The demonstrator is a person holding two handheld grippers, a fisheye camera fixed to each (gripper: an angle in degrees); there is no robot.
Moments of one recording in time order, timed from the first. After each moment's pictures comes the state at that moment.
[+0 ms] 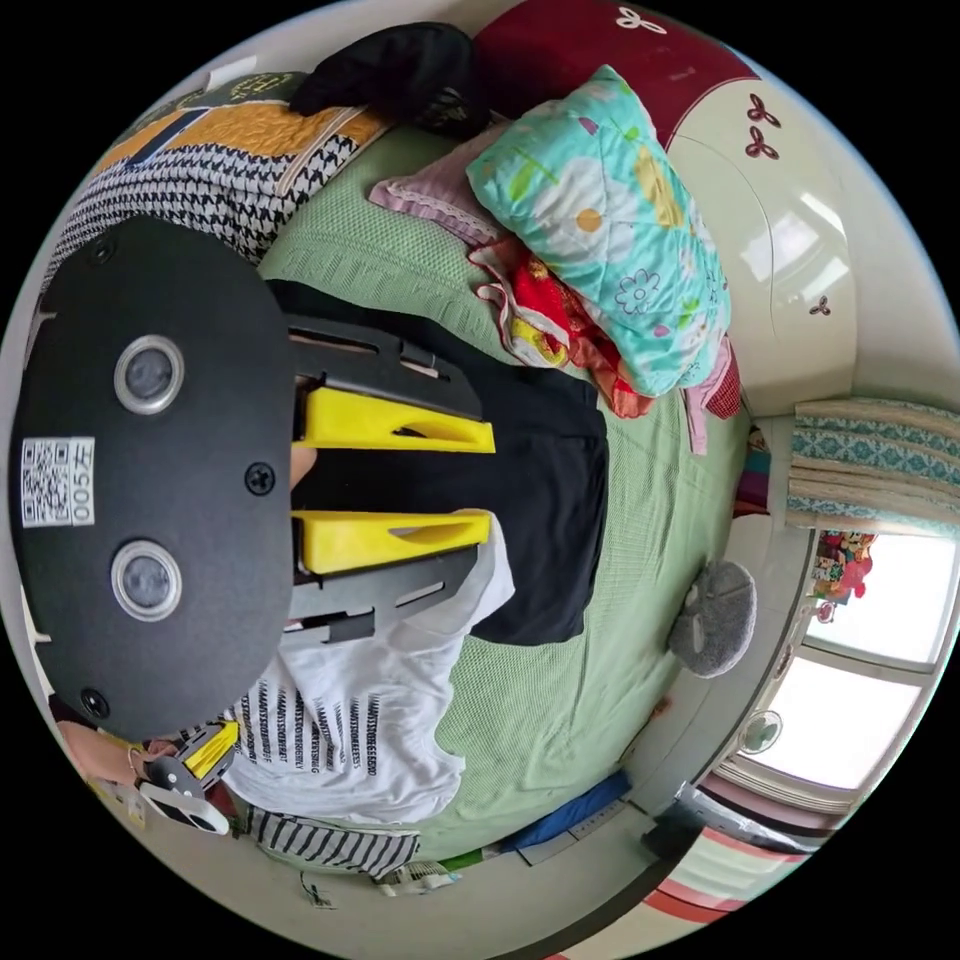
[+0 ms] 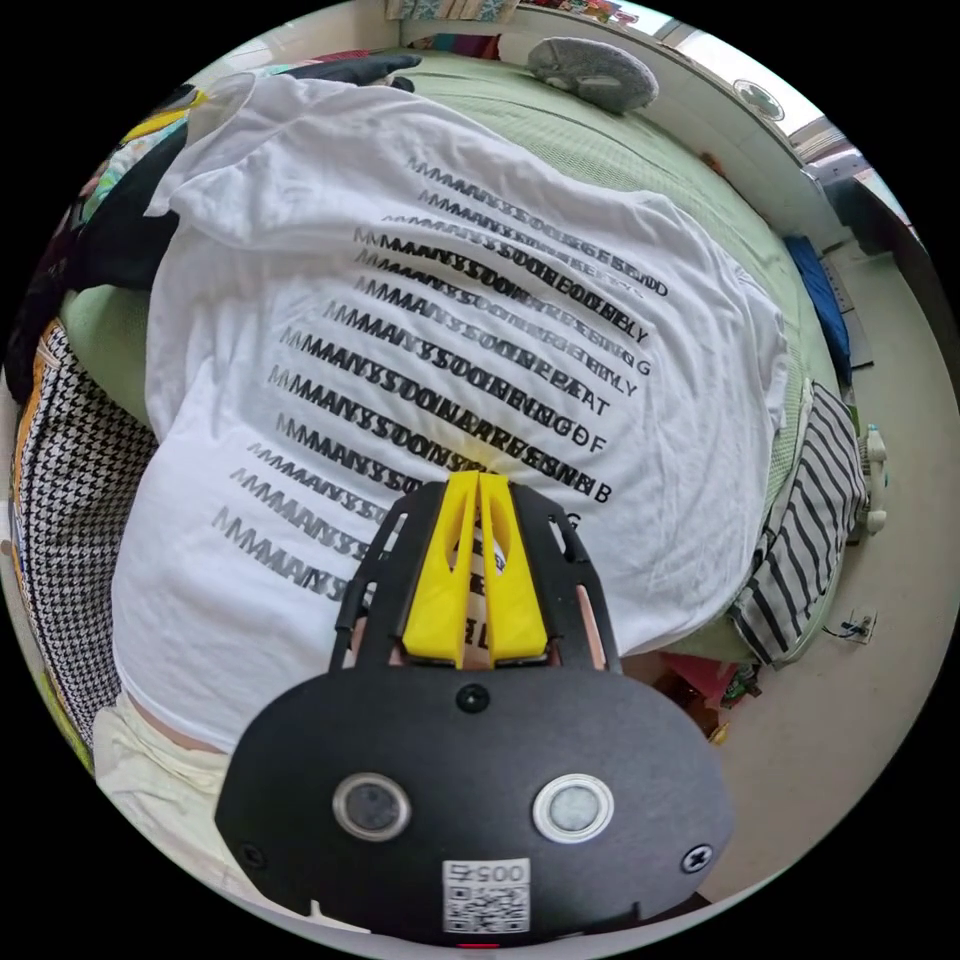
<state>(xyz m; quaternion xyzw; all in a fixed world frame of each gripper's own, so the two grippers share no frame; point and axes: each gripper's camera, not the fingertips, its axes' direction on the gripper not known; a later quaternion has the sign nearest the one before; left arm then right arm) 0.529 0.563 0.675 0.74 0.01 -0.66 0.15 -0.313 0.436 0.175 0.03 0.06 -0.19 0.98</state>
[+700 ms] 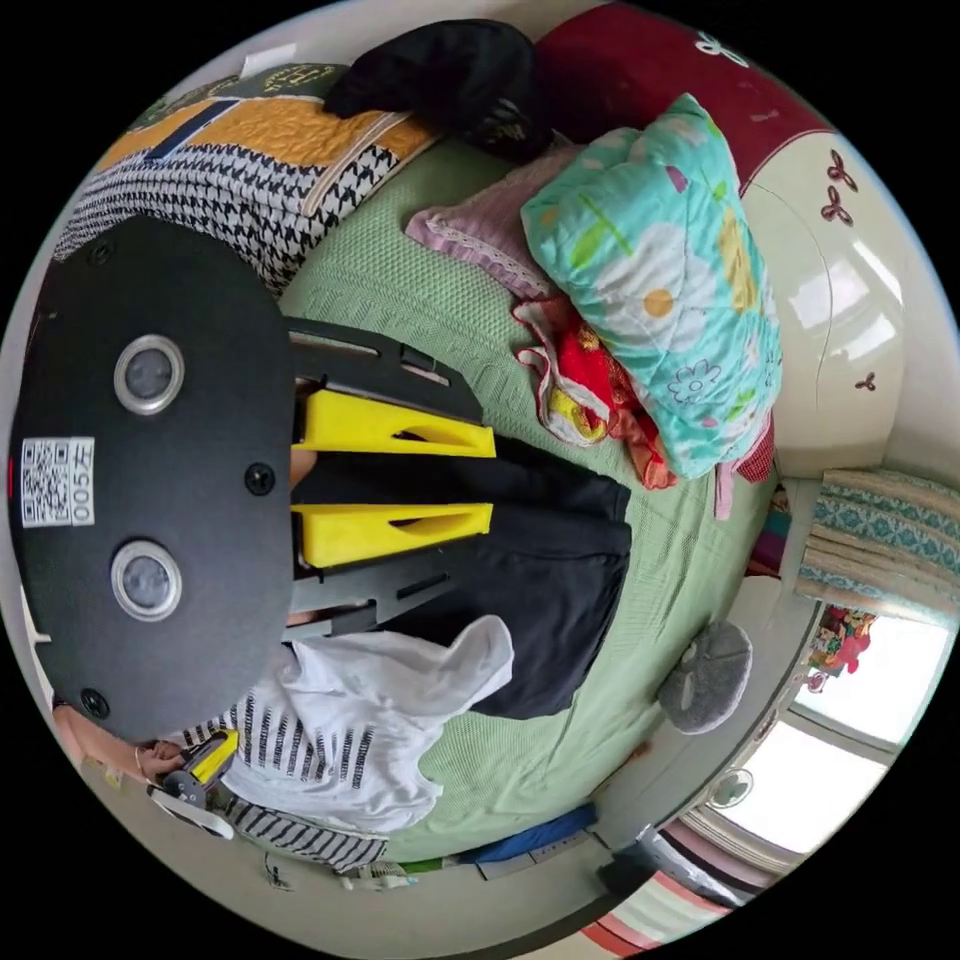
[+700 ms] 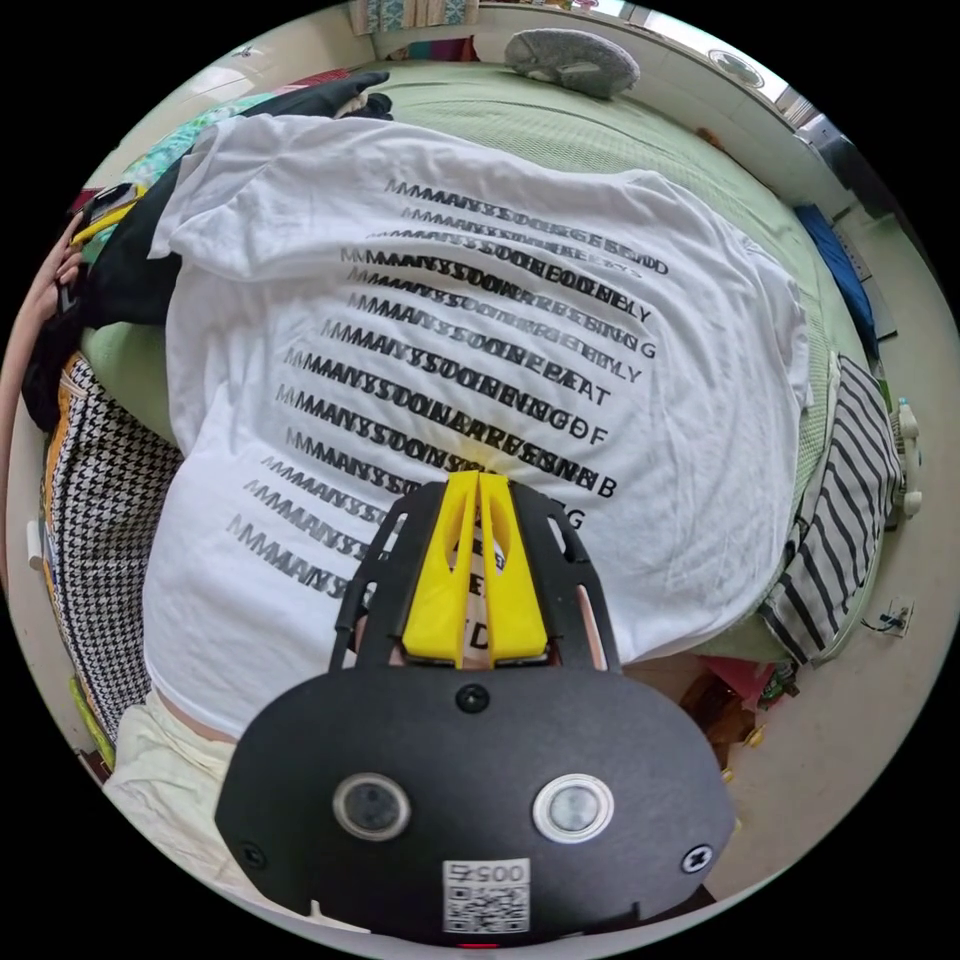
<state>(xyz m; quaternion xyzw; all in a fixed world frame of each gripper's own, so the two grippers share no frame) 0.488 0.575 0.756 0.73 0.06 -0.67 0.15 -0.280 0.420 0.162 0.02 0.01 -0.18 0.98</state>
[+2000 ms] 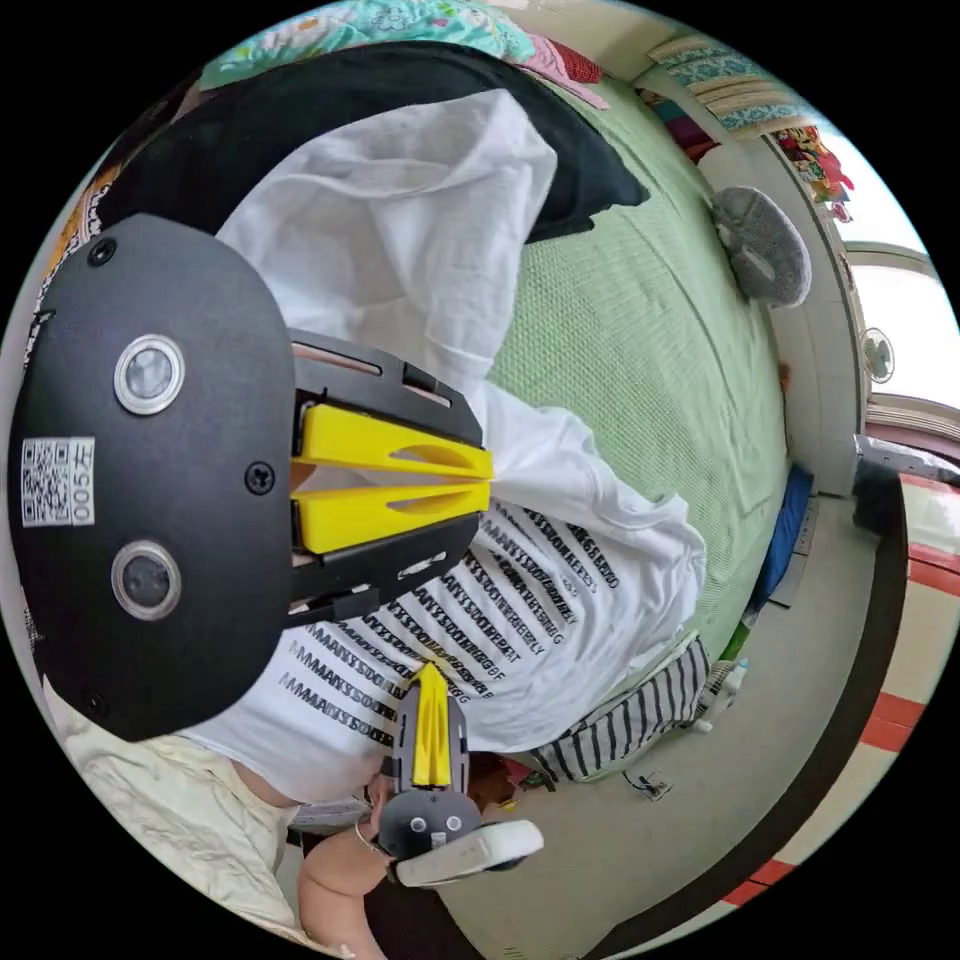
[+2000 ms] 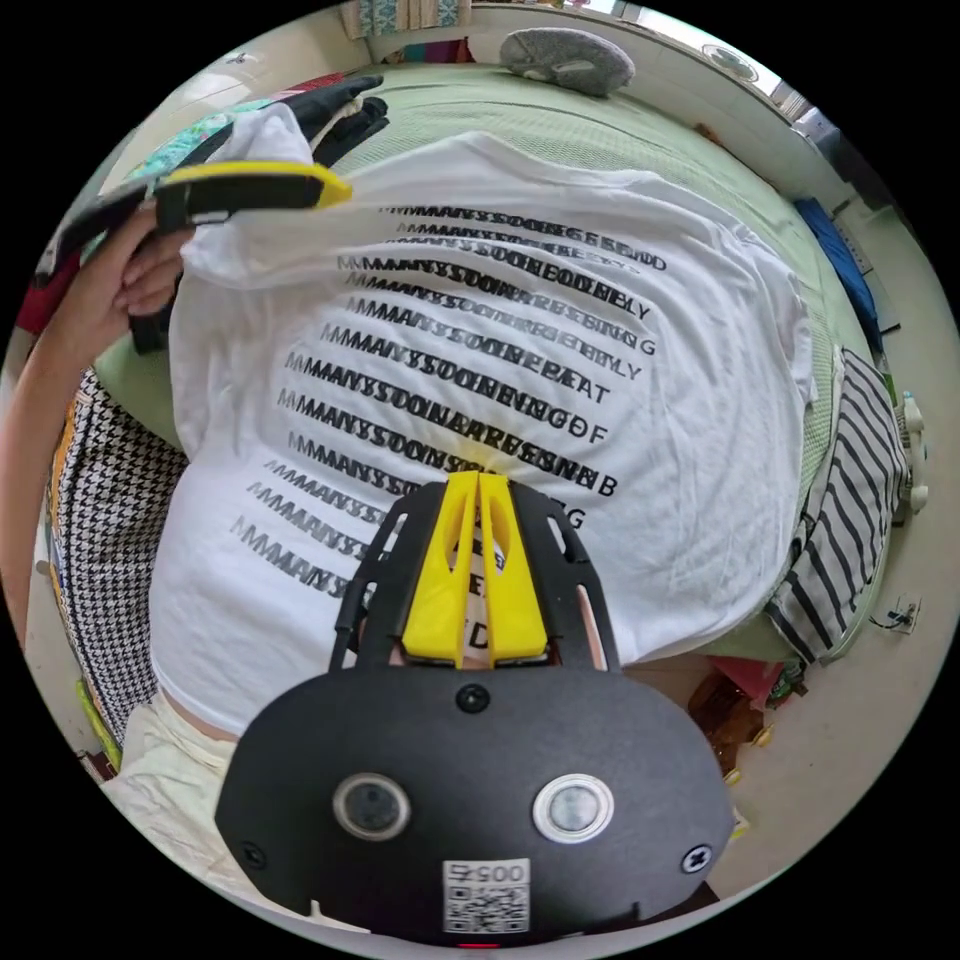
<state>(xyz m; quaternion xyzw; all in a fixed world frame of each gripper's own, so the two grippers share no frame) 0.440 0.342 0.413 0.77 -0.17 -0.40 0.47 -0.259 0.410 0.131 0.02 -0.01 -0.16 0.99</state>
